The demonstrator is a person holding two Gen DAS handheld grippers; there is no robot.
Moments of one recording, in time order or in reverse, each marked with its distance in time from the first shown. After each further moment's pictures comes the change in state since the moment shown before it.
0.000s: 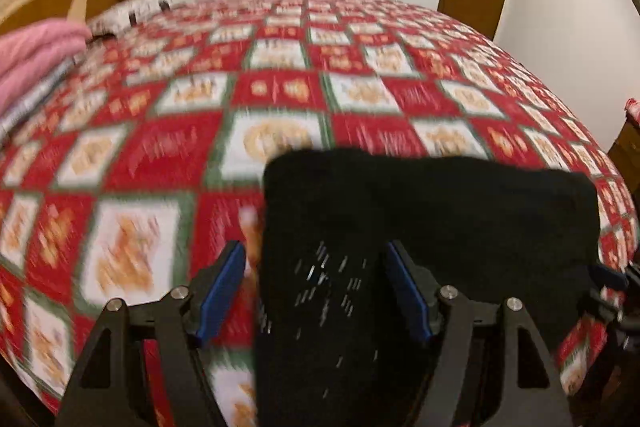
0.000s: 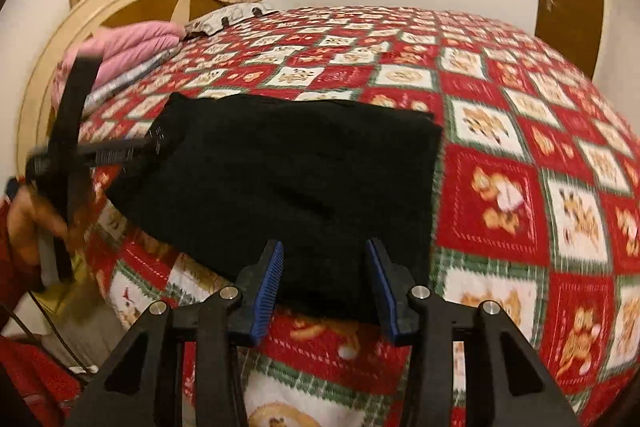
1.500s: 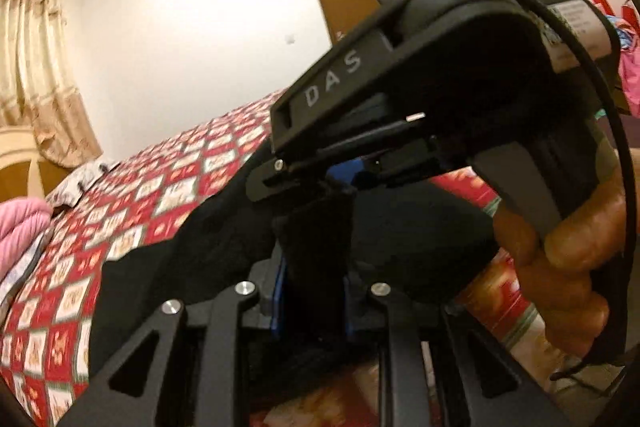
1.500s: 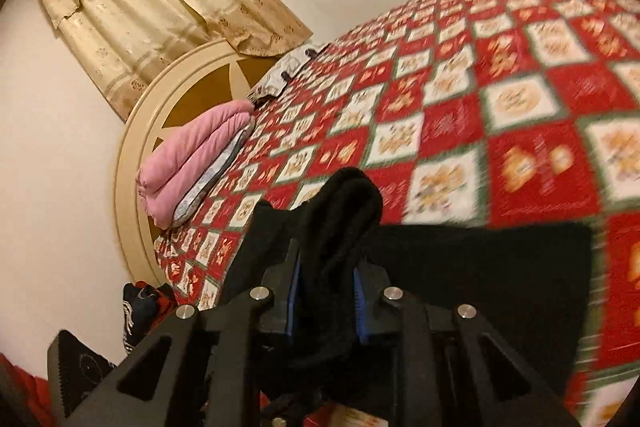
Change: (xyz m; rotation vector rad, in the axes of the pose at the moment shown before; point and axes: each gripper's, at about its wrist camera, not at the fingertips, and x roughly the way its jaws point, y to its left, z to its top) left arm -0.067 -0.135 -0.035 0.477 -0.404 -0.080; right arm 0.040 0.004 0.099 0.296 -0.072 0.457
